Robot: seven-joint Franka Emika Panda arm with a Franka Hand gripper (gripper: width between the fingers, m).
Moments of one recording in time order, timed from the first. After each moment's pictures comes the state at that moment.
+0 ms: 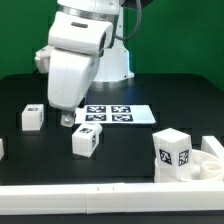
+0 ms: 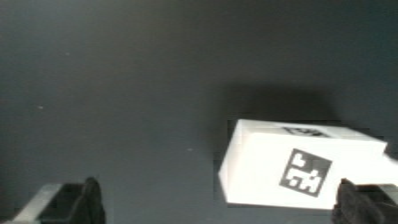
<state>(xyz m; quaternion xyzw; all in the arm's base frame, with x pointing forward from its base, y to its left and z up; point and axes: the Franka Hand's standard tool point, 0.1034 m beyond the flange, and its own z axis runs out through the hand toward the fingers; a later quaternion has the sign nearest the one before) 0.530 -0.081 0.077 0.78 0.61 -0.07 0.05</state>
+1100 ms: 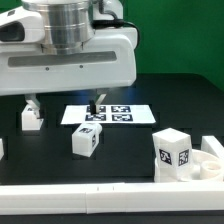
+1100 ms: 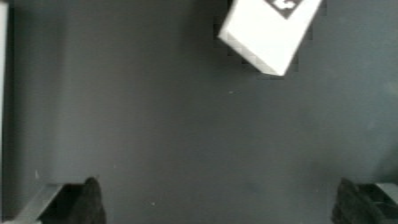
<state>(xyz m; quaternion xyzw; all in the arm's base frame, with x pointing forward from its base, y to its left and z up) 0.564 -0.087 0.090 1.00 0.01 -0.07 -0.01</state>
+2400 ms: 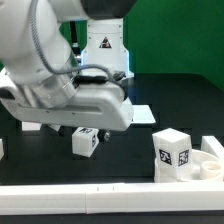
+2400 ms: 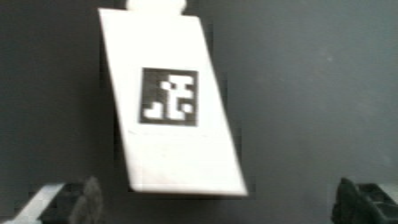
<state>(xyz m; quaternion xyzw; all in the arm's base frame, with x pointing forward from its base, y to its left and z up) 0.519 -0.076 0.032 0.92 -0.22 -0.29 -0.11</state>
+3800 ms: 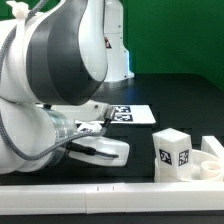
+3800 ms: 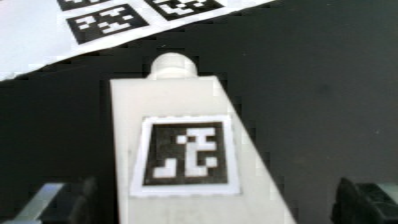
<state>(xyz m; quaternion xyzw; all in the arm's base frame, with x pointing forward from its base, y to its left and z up) 0.501 -0.065 0.002 0.81 -0.24 -0.51 -0.15</state>
